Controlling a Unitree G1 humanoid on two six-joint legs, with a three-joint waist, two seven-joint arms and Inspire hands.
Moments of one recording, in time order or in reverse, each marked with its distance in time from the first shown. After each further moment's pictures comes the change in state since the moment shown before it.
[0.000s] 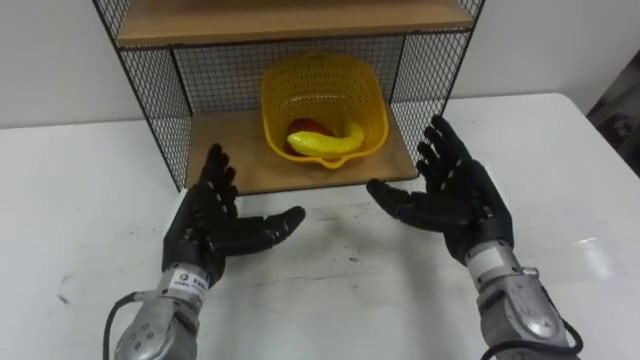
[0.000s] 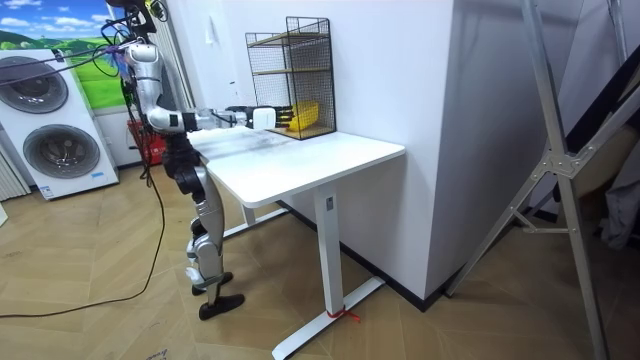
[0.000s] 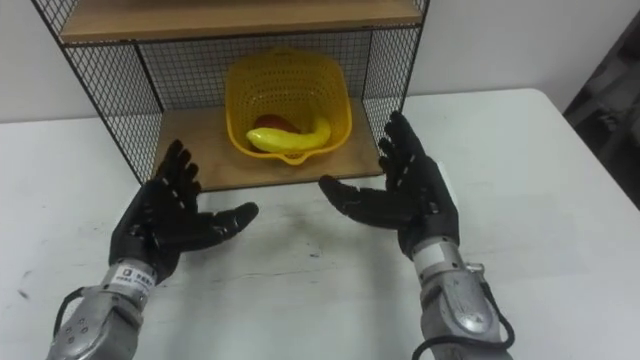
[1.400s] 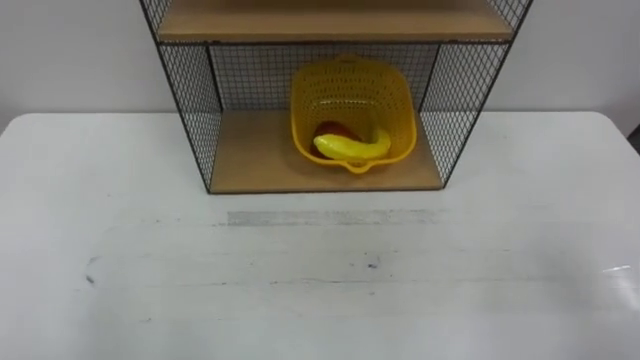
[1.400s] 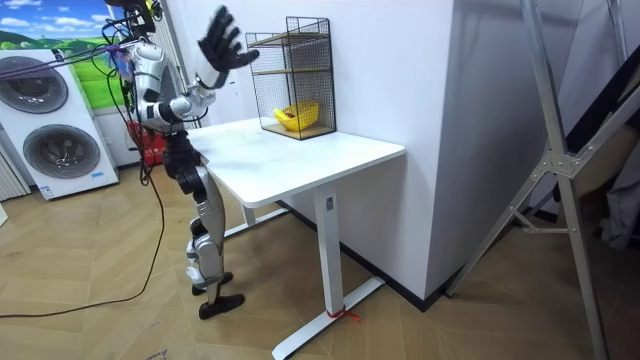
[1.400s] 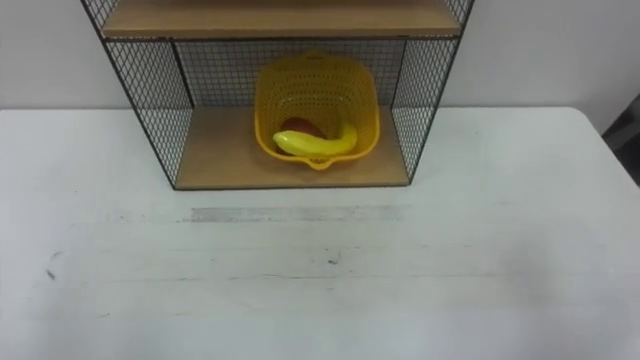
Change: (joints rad) left arm 0.175 0.117 1.064 -0.222 0.082 -0.327 0.803; right arm 0.193 -0.143 -0.892 -0.196 -0.132 -0.260 -0.773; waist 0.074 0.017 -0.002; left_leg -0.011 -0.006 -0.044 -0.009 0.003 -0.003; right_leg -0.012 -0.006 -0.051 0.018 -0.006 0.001
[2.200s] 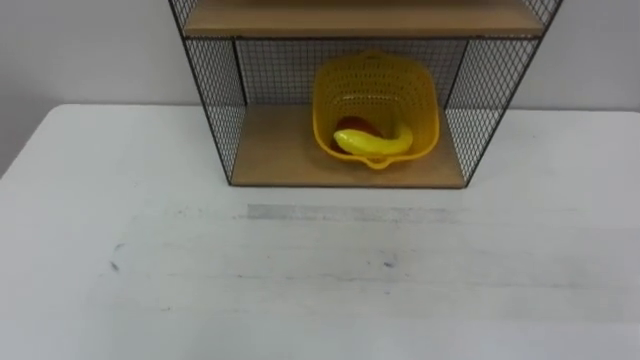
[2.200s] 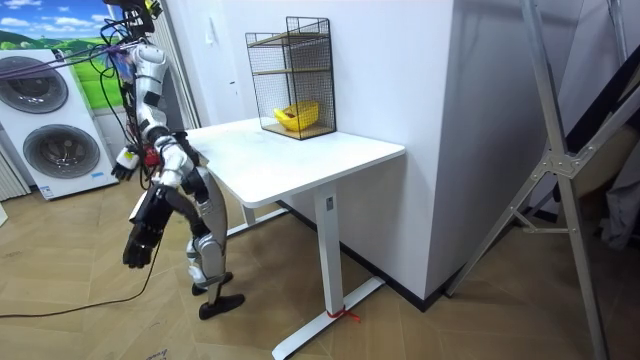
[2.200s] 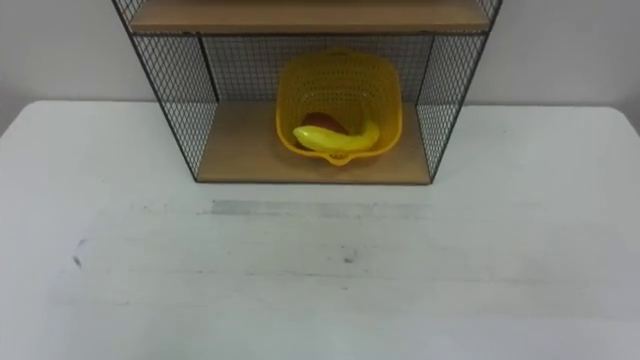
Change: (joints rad) left arm -0.006 -0.035 -0.042 1.233 -1.073 0.136 -0.119; right arm 0.032 0.060 -0.088 1.030 0.807 0.154 -0.102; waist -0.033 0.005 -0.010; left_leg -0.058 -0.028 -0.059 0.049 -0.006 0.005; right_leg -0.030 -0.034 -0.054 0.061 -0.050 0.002
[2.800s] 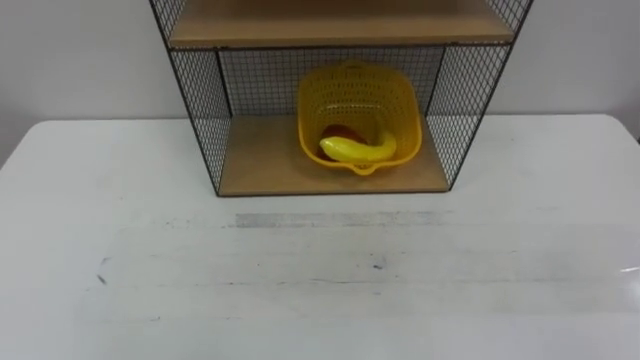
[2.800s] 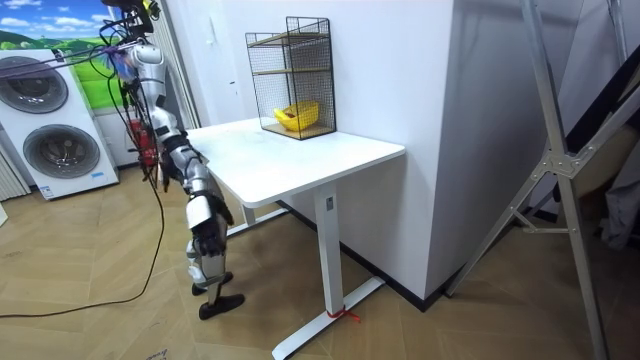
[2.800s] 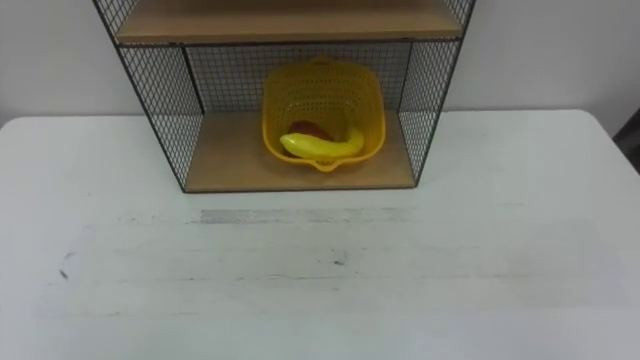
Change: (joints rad) left arm -0.127 -0.092 -0.377 0.216 0.535 0.161 -0.421; right arm -0.181 0.073 0.505 0.304 -0.695 0.119 0.290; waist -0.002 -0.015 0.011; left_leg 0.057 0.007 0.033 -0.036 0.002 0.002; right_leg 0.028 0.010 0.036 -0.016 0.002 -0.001
